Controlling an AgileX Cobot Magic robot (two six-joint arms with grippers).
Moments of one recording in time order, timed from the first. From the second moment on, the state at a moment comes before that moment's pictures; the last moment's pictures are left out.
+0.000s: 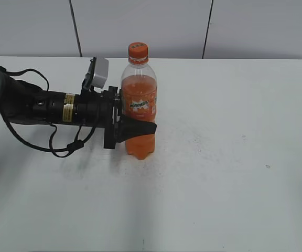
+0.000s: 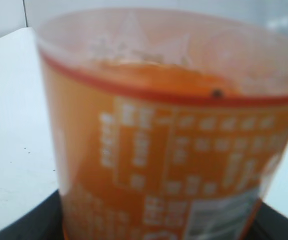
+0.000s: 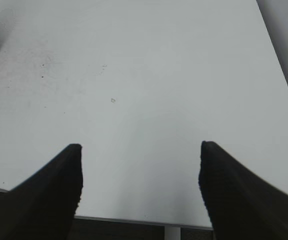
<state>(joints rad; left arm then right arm) -0.25 2.27 -1.20 1.43 -1.21 -0.69 0.03 -0.01 -0.44 0.03 1.02 -0.17</state>
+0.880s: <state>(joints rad) -0.25 2.27 -1.20 1.44 -1.21 -0.69 0.03 -0.01 -0.44 0.03 1.01 -0.16</state>
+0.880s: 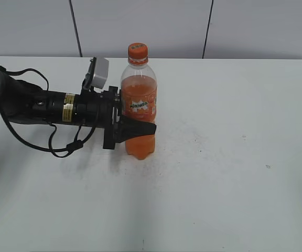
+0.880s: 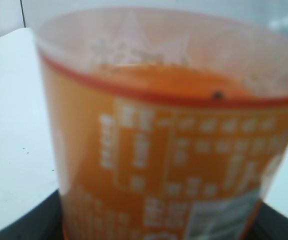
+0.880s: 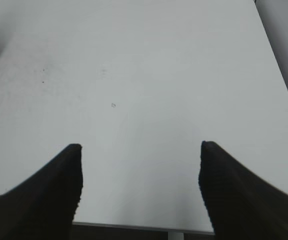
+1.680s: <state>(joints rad) -0.25 2.27 -1.20 1.44 -1.21 -0.69 0.03 0.93 -1.08 0.15 1.22 -0.07</state>
